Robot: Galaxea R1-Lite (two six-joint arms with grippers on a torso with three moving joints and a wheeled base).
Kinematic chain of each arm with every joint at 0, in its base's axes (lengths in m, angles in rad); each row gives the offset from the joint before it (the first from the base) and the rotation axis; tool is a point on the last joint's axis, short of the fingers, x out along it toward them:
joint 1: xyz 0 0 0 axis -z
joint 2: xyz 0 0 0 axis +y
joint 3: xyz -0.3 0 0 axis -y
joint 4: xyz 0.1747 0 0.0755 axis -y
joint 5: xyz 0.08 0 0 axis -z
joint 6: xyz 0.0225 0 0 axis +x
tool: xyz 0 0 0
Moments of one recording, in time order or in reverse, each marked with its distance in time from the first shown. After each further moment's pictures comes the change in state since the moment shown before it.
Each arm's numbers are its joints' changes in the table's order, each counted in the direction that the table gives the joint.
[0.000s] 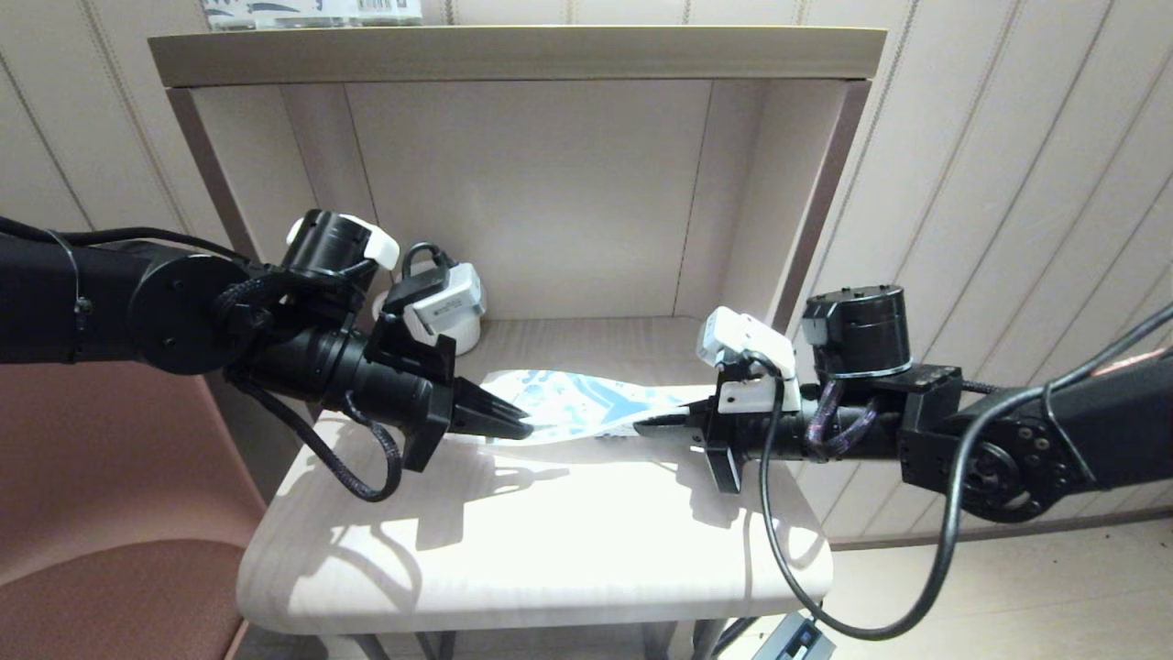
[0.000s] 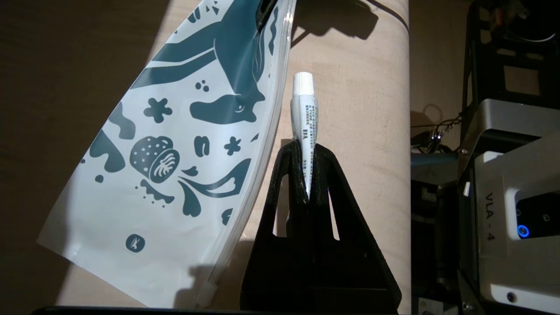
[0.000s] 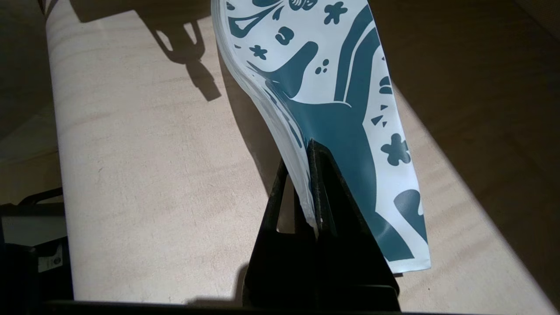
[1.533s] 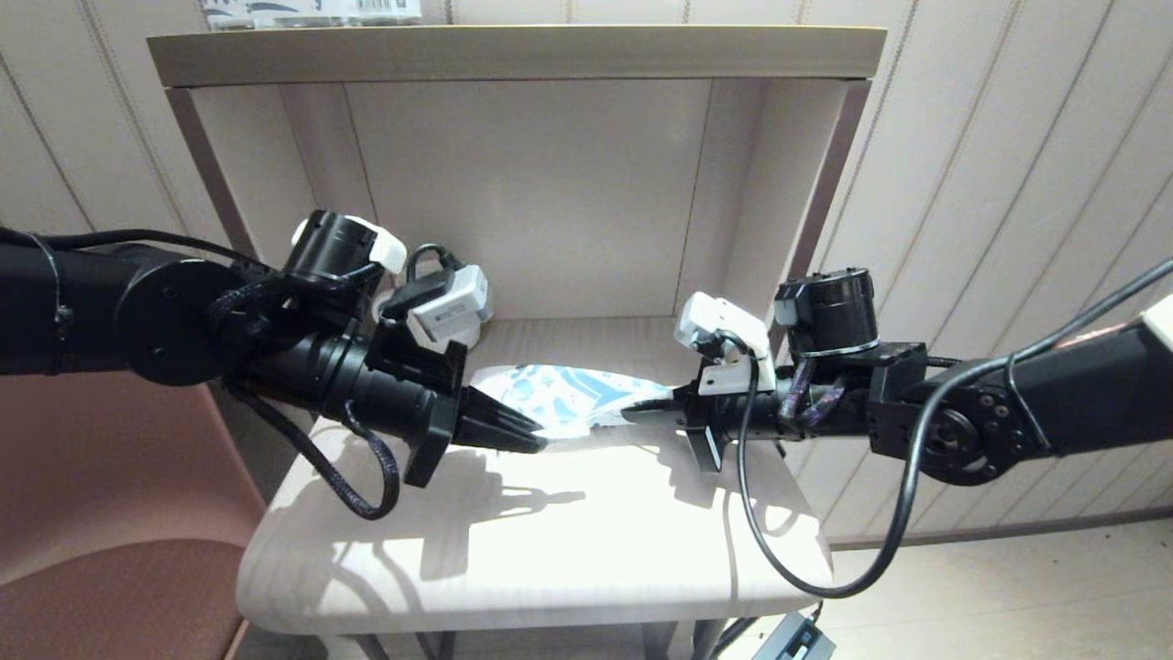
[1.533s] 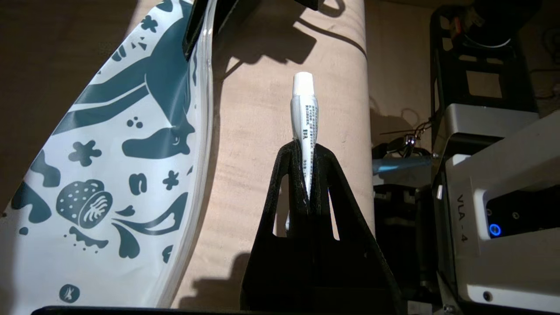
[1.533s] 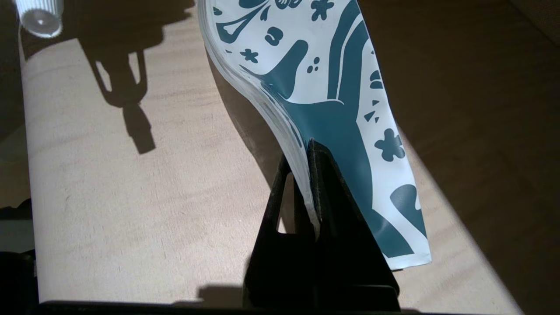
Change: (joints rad) left arm 0.046 -0.026 -0.024 0.000 0.047 0.000; right arm -0.009 0.042 0.124 -0.107 0.018 0.004
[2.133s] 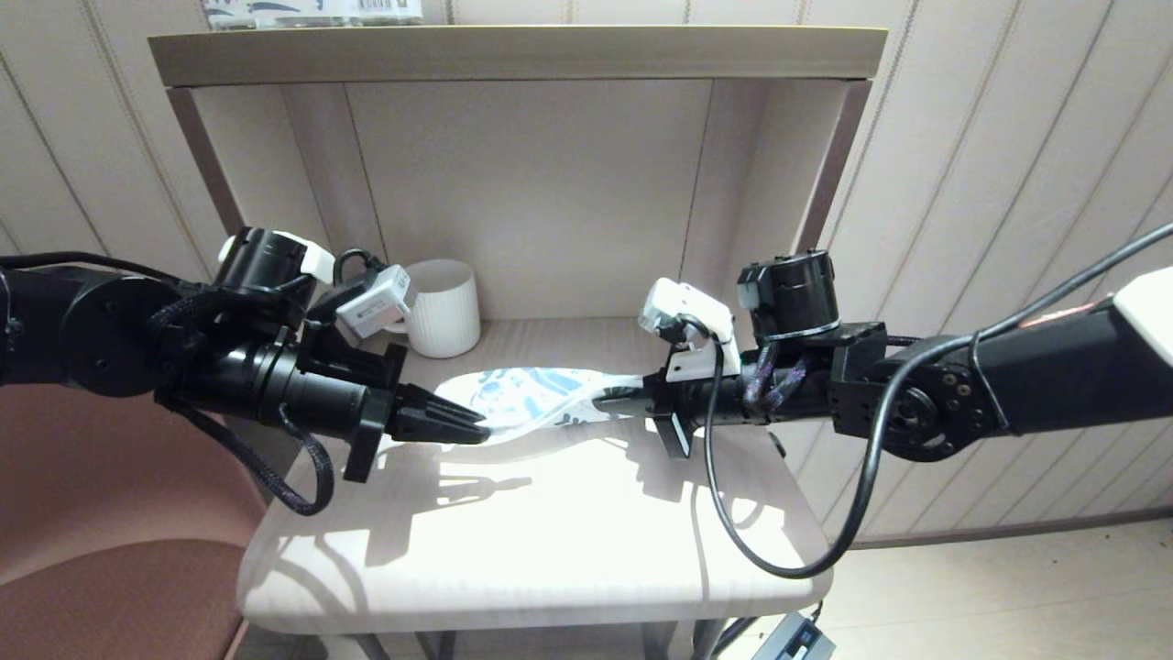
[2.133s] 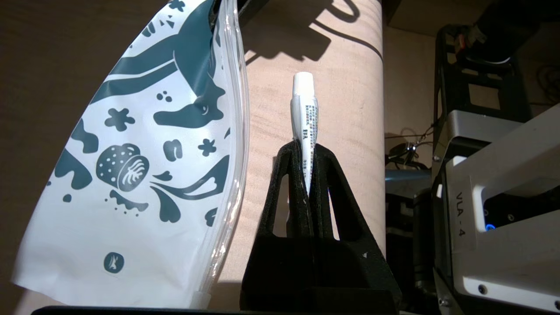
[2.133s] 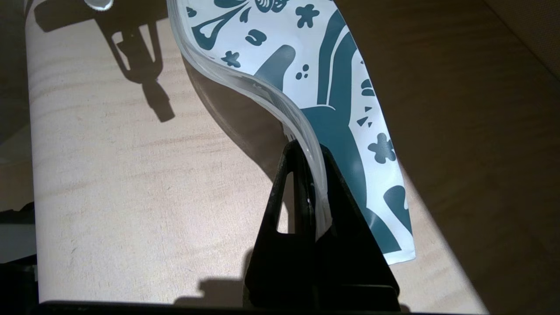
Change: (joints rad) left arm -0.155 -0.035 -0.107 0.053 0.112 0.009; right arm -0.055 0.042 0.127 -0.086 0.029 0.005
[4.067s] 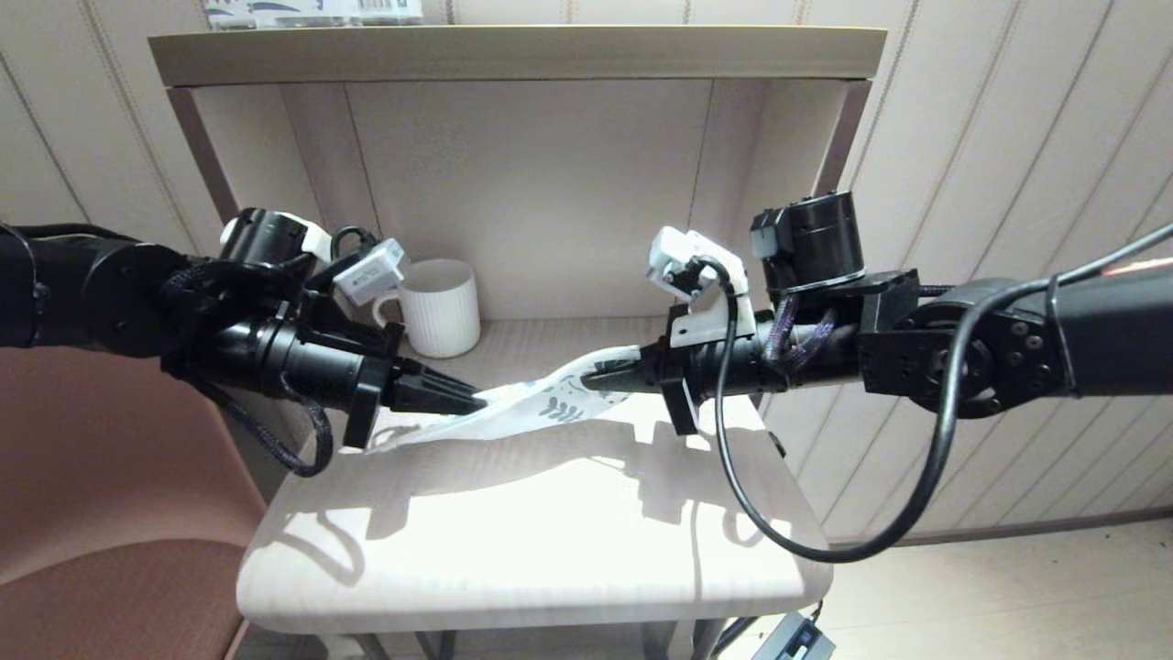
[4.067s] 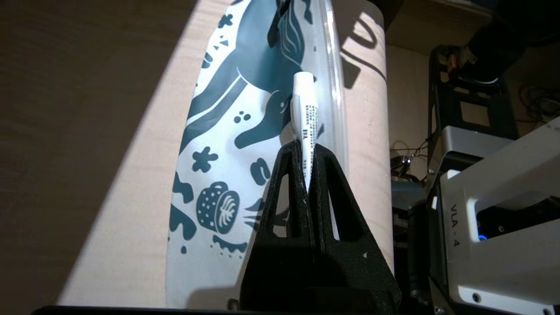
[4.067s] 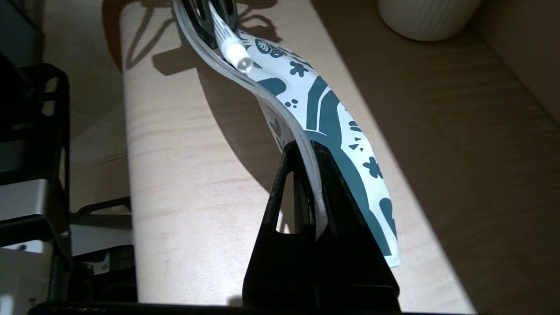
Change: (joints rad) left arm -0.046 0.053 0.127 -0.087 0.058 -0.004; right arm -0.031 -0.064 0.135 -0.185 -0.070 0.032
